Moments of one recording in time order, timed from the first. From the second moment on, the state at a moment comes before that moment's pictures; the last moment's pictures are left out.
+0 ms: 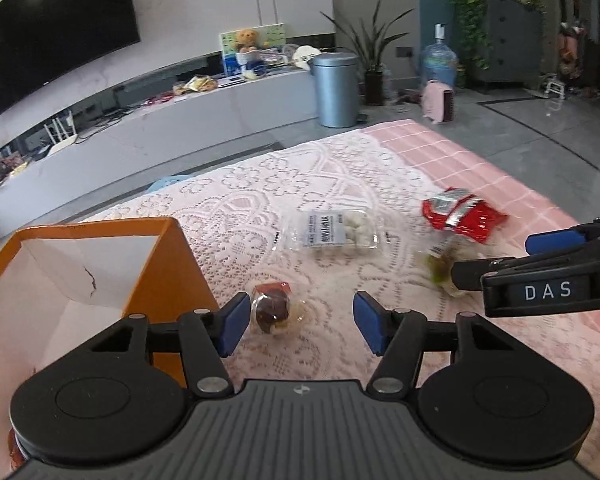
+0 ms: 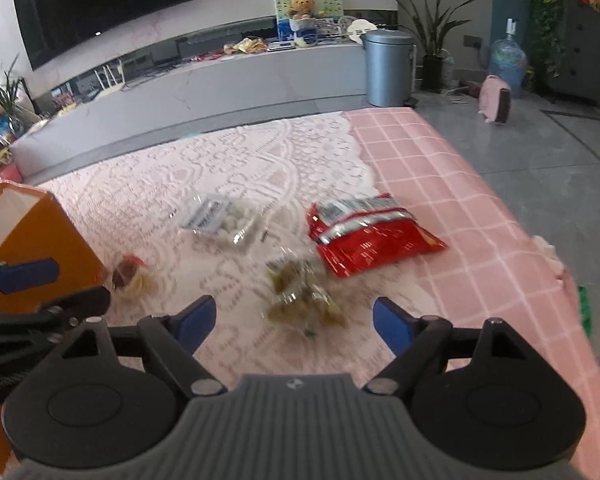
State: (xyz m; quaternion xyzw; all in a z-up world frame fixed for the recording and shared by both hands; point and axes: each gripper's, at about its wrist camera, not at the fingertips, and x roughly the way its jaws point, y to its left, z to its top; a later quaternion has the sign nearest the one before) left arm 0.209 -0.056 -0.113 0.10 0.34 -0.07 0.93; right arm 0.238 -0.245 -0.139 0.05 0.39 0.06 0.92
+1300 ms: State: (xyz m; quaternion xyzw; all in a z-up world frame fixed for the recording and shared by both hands) left arm 0.245 -0.055 -0.158 0.10 0.37 0.01 0.93; right arm 0.266 -0.238 -0.192 0.03 0.39 0.05 0.92
